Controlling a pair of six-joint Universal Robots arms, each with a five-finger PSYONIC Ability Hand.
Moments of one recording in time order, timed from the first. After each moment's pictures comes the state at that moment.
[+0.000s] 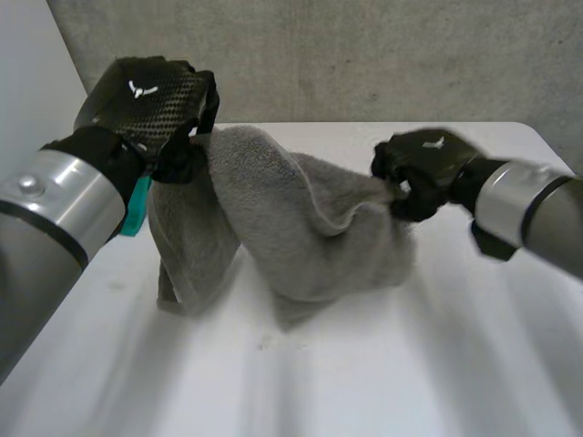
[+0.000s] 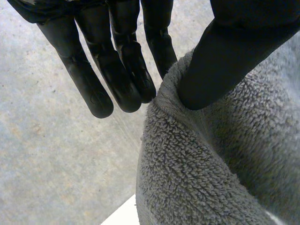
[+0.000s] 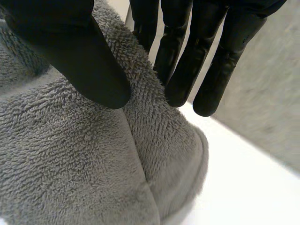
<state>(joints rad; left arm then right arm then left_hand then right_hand) 4.17 -1.55 -1.51 3.12 -1.55 3.41 1.92 -1.32 1.27 0.36 1.19 2.85 1.11 1.19 1.19 1.20 0.95 0.98 1.17 1.18 1.18 0.98</state>
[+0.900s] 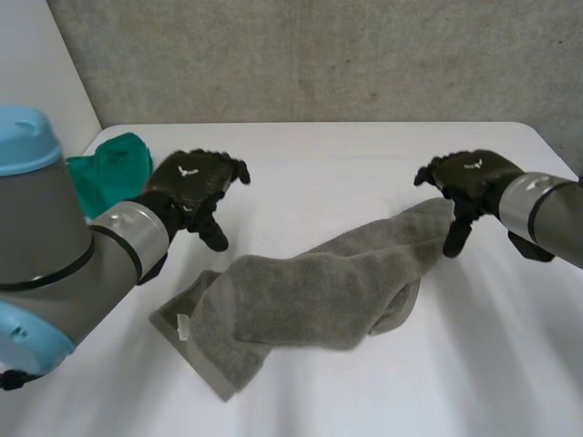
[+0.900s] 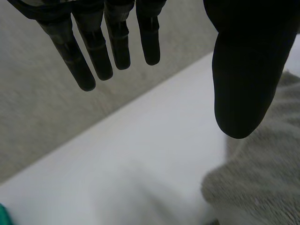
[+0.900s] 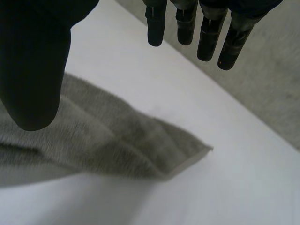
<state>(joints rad) 4.25 -1.86 -1.47 3.09 -1.42 3.35 1.81 -1.15 1.23 0.38 1.34 2.68 0.42 0.42 0.42 0.43 0.25 0.20 0.21 0.21 0.23 0.07</state>
